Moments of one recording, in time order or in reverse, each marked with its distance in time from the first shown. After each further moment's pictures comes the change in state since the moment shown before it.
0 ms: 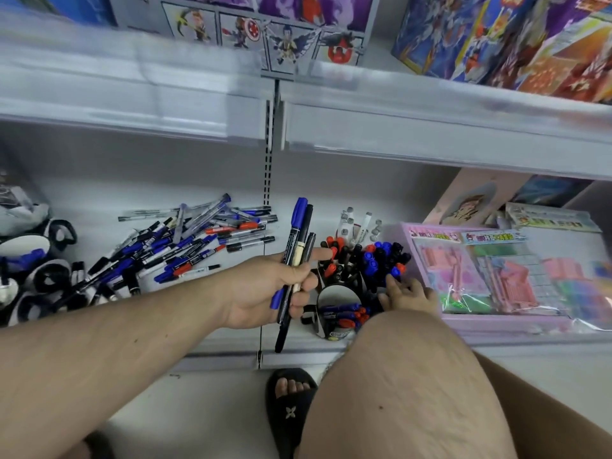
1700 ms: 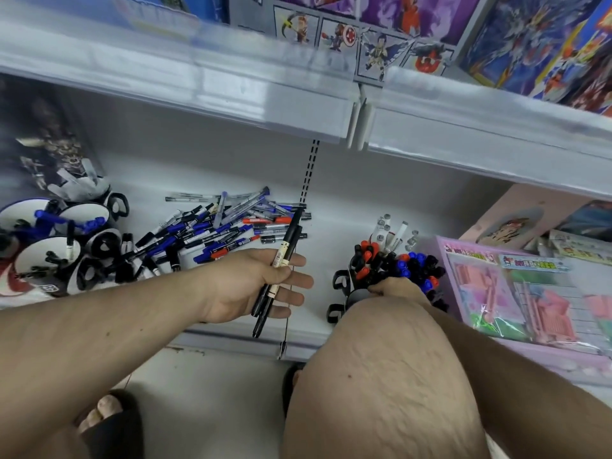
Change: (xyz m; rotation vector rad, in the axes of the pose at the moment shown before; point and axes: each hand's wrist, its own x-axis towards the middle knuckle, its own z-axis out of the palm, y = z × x) left_hand -0.057 -0.005 -0.044 0.047 0.314 0.027; right_hand 0.038 -0.061 -0.016 0.109 -0.168 -0.319
